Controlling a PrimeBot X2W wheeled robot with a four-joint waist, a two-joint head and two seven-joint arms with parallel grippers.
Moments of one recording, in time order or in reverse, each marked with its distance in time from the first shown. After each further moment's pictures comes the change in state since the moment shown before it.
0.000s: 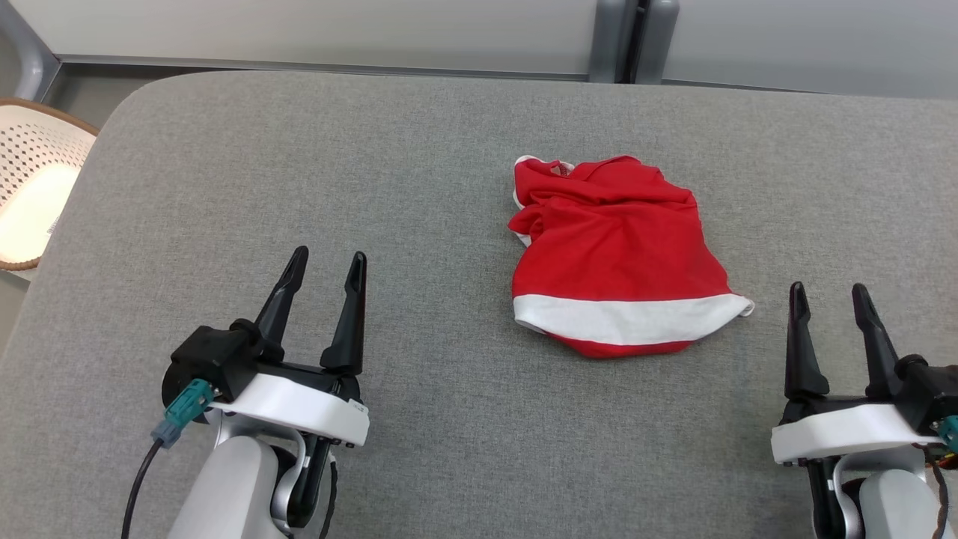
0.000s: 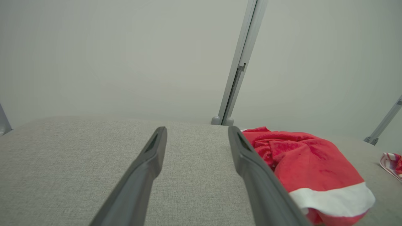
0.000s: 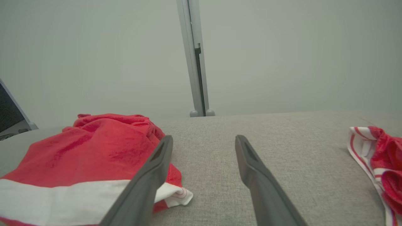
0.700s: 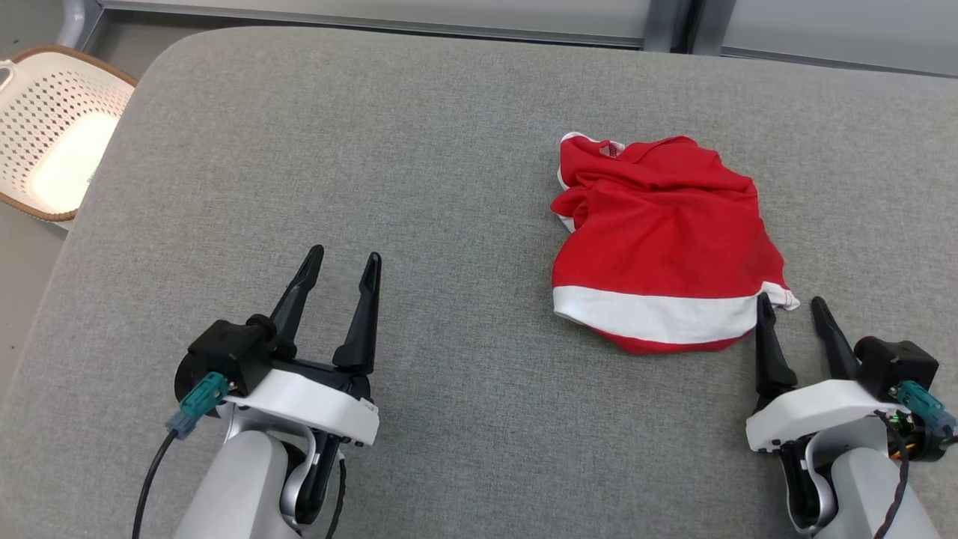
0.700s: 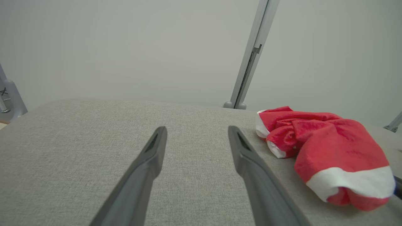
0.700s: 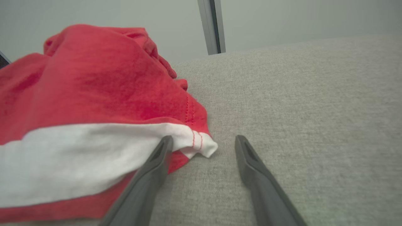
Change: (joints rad) left arm -0.022 -0.012 -0.015 0.039 0.020 -0.019 0.000; right arm -0.120 -0.002 0.035 0.284 0.075 0.000 0.045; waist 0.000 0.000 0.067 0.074
